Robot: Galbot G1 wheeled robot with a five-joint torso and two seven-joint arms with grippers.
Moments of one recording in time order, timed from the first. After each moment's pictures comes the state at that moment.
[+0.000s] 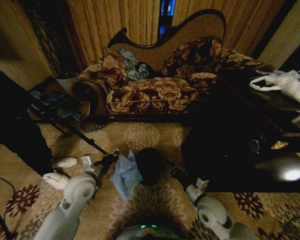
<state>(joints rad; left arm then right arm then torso) 1.26 -1.07 -0.49 -2.37 -1.01 0.63 -0.41 -1.36 0.92 0.14 2.09 0.76 -0.09 0.16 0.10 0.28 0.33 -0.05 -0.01</state>
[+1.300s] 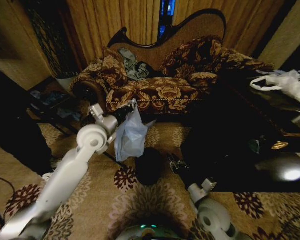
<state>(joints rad) 0.46 -0.97 -0.12 -2.04 -1.34 0.39 -0.44 -1.49 1.12 0.31 2.25 0.84 -0.11 0.16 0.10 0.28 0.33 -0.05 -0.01</state>
